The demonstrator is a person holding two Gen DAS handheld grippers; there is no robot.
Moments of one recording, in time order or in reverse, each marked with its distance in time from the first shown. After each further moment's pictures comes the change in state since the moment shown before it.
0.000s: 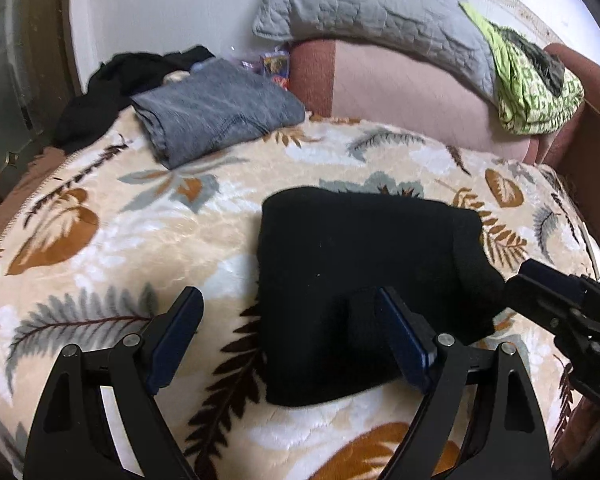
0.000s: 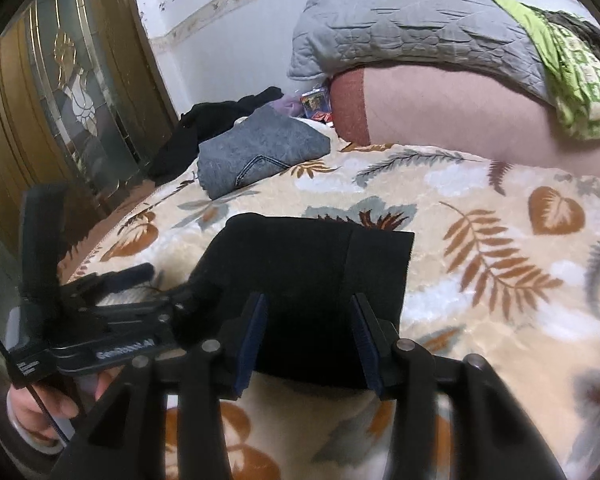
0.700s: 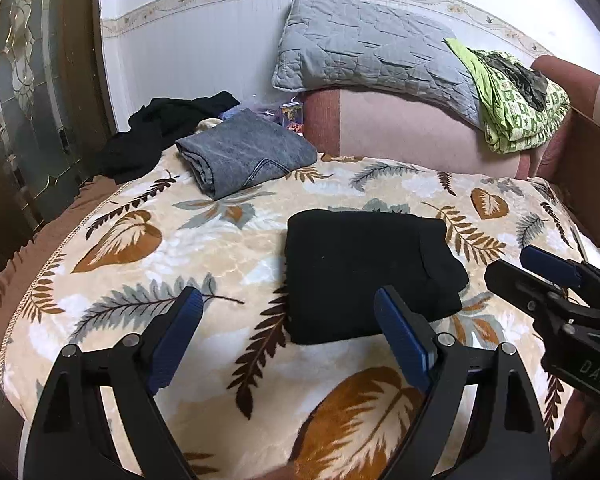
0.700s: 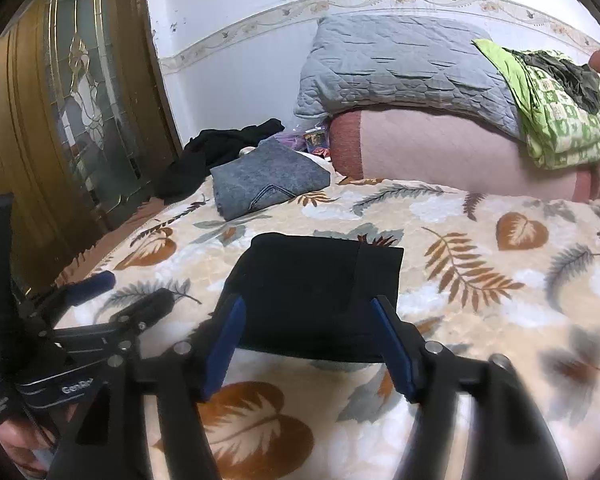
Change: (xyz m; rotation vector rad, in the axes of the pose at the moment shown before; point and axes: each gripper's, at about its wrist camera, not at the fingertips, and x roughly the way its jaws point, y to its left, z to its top) left arm -0.094 0.000 -0.026 0.016 -0.124 0.078; right arm -0.065 0.040 -0.014 -0.031 -0.105 -0.059
